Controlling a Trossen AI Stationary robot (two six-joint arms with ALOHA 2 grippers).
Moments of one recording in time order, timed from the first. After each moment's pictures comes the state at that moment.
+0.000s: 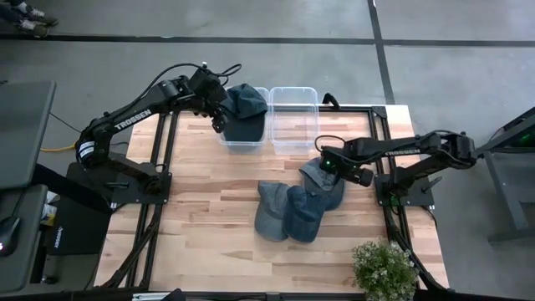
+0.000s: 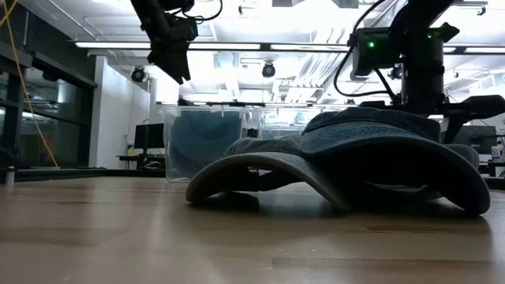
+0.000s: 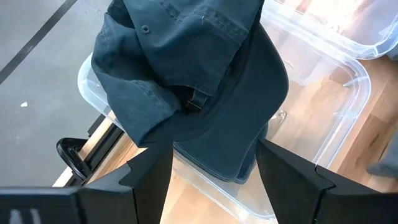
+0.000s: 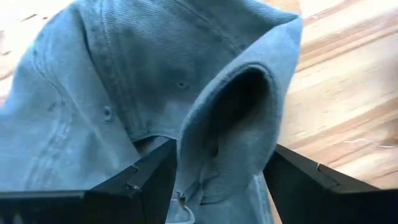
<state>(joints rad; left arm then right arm) 0.62 1.35 1.39 -0.95 -0.06 0.06 -0.19 1.34 0.75 -0.92 0.02 1.81</state>
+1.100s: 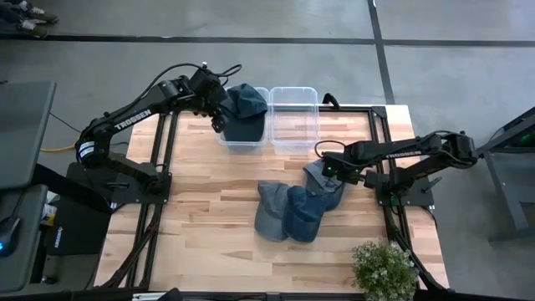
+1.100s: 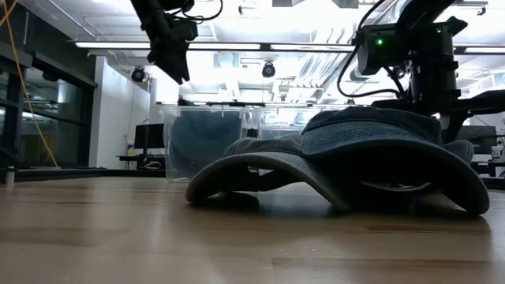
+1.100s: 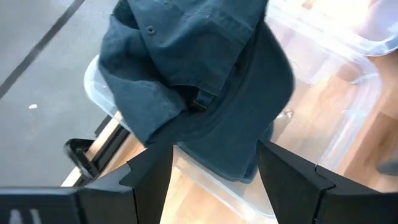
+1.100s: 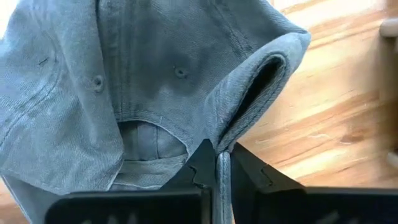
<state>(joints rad) 0.62 1.35 1.39 -0.95 -0.09 0.07 -0.13 1.34 0.75 -1.02 0.03 1.75</state>
